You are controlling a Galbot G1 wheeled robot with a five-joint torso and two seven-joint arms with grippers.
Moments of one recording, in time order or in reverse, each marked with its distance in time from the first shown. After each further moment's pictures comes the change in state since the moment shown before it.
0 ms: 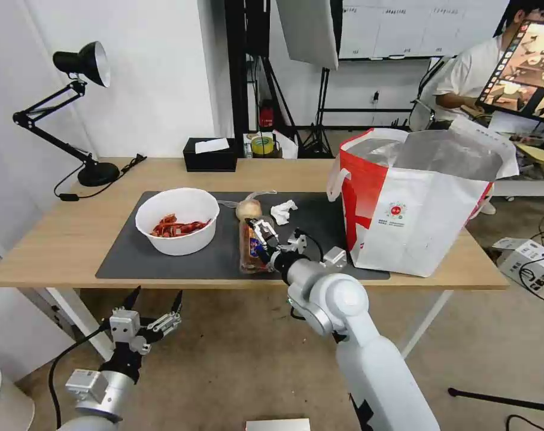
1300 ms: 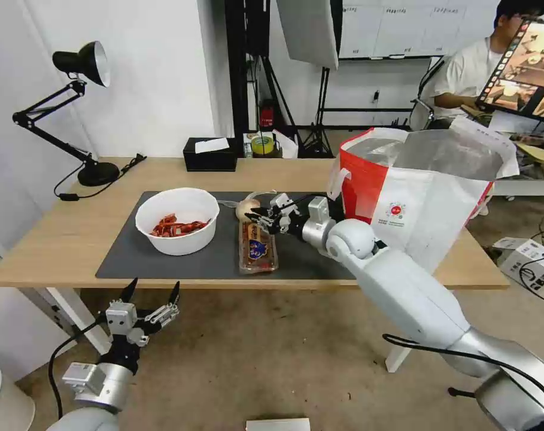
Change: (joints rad) left arm -0.027 -0.013 -0.003 0.006 -0.007 -0.017 0.001; right arm 0.557 -0.311 -0.356 -0.569 -1.034 -0.079 -1.026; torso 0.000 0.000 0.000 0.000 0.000
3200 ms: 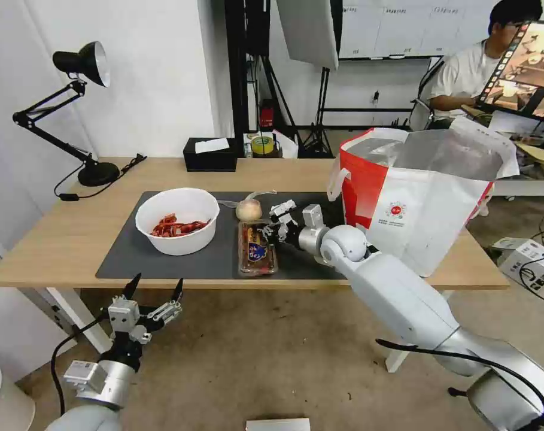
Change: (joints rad) left arm -0.016 0.030 0.017 -0.019 -0.003 0.001 0.004; right arm -0.025 -0.001 0.001 -0.010 0.051 -0.108 0.042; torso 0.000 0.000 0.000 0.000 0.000
